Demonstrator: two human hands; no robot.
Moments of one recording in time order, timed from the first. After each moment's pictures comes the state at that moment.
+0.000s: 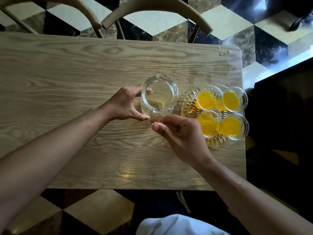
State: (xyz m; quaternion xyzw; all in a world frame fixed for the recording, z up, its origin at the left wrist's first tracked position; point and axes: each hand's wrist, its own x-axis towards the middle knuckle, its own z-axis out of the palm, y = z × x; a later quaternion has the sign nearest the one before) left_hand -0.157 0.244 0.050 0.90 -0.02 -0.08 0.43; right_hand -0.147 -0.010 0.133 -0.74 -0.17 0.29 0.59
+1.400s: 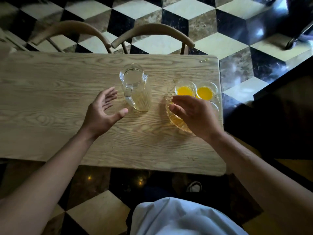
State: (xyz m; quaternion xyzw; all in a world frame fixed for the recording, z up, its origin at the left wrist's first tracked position) left_hand -0.284 0.149 0.145 0.82 0.25 0.10 0.51; right_hand -0.129 -0.123 0.170 -0.78 -0.22 0.23 0.54
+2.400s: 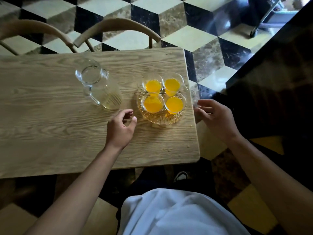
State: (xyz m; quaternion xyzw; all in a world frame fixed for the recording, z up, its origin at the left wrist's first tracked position) left_hand -0.235 0.006 0.099 0.83 0.30 0.08 0.46; right_hand -0.083 -0.272 0.130 -0.86 -0.09 0.17 0.47
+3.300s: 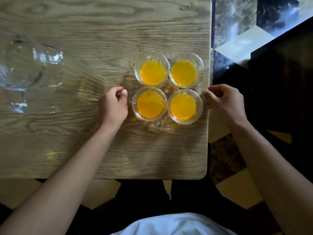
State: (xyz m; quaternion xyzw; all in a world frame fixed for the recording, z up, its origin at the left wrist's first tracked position) left_hand -0.131 0.035 -0.003 0.80 0.46 -0.01 0.38; right_hand 0.017 -0.237 0.017 -0.91 0.02 0.24 0.34
